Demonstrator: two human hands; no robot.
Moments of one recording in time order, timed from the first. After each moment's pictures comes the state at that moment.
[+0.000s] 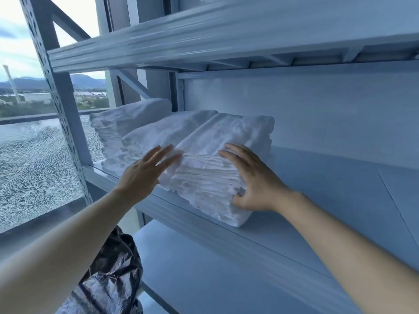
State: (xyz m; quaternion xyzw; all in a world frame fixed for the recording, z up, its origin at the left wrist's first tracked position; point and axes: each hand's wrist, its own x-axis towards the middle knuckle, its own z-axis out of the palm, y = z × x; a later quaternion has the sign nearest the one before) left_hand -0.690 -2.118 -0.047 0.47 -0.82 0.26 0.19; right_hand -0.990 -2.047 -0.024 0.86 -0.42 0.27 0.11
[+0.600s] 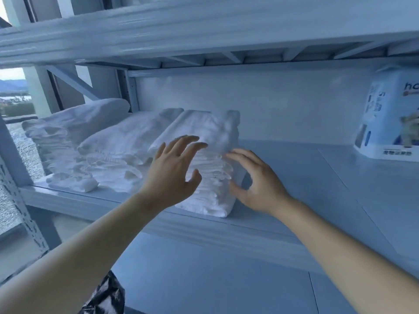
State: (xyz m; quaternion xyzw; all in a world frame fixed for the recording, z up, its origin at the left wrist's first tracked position) left_hand -0.782 -2.062 -0.012 0.30 -0.87 0.13 0.36; right_hand -0.991 -1.997 -0.043 0.73 -0.53 0.42 0.07
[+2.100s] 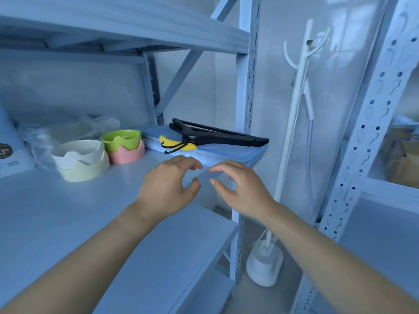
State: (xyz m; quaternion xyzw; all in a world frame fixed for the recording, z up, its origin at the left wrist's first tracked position) left_hand -1.434 -1.554 -0.046 -0.19 -0.92 -0.17 0.30; right_hand -1.452 -1.366 -0.072 0.27 -0.86 0.34 0.26
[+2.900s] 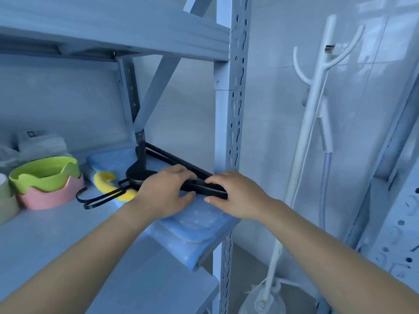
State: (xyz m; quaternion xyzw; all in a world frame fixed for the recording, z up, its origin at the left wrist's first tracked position) left_hand -1.672 -1.446 -0.037 -0.15 -0.96 -0.07 0.22; right_hand -1.700 -1.250 -0.045 0.33 -0.92 0.17 0.15
